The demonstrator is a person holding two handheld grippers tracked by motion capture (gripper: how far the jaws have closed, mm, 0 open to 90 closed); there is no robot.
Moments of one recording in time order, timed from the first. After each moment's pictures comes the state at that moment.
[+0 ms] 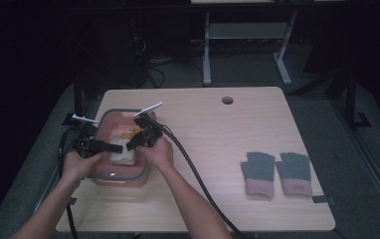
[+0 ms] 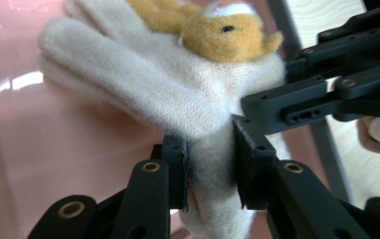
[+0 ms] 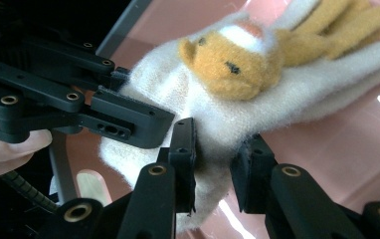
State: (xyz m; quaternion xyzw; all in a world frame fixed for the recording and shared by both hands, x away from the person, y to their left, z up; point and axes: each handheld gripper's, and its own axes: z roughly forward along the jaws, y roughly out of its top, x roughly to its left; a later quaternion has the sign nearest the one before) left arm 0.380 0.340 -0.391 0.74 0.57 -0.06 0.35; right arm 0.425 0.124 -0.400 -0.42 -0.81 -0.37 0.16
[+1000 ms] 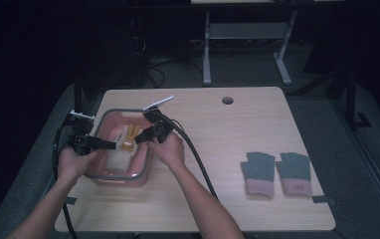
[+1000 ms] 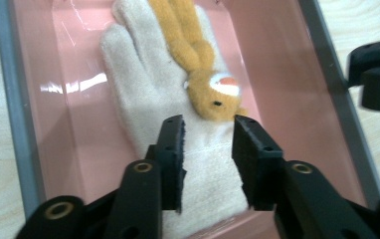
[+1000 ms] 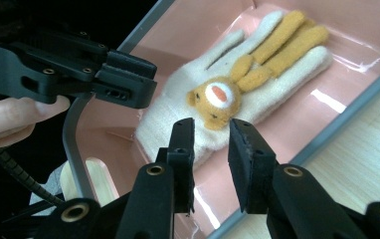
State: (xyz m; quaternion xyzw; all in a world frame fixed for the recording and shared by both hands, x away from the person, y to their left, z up) left arm 0.379 0.341 -0.372 0.75 0.58 0.01 0.30; right arm 0.416 0.088 -0.370 -0.42 -0.81 -0.39 0.12
